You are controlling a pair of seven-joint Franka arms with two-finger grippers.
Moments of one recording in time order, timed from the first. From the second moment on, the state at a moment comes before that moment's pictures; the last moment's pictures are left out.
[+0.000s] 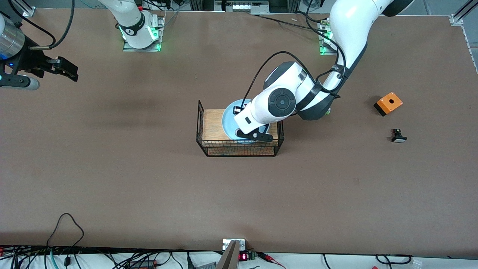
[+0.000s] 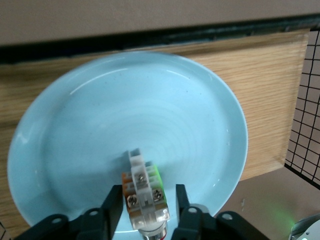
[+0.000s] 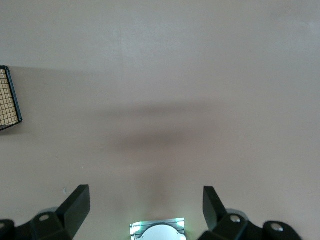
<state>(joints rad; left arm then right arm) -0.32 0.69 -0.43 -1.33 -0.13 1.90 -0.53 0.05 -0.03 0.03 -1.61 -0.08 1.45 0.15</state>
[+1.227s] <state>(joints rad) -0.21 0.49 -0.42 -1.20 0.12 1.46 -0.49 0.03 0.06 -0.01 -1.51 -0.01 1.41 0.15</state>
